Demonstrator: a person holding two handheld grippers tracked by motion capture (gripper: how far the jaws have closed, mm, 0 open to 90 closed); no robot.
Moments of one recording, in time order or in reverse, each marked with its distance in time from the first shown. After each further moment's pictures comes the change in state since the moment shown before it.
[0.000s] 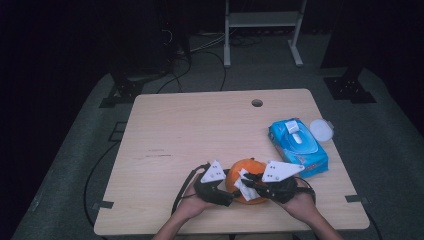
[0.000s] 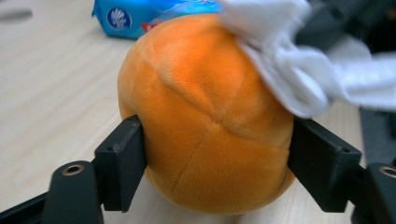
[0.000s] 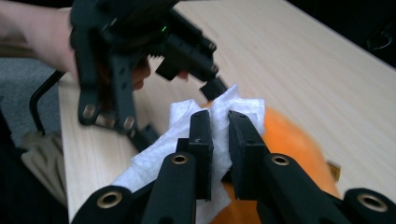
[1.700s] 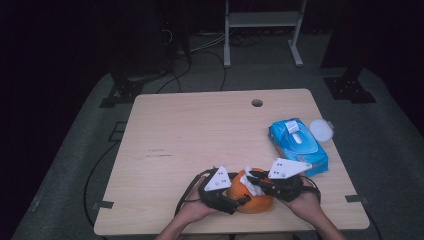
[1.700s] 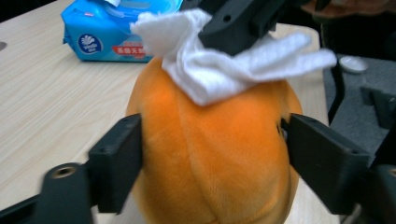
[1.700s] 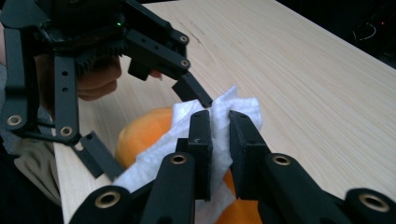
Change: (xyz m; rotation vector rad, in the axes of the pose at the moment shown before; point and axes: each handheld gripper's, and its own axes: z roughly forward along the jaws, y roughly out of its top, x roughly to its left) left arm -0.014 0.008 -0.002 -0.029 -0.055 0.037; right arm -0.008 -0.005 -0.011 0.004 -0.036 0.045
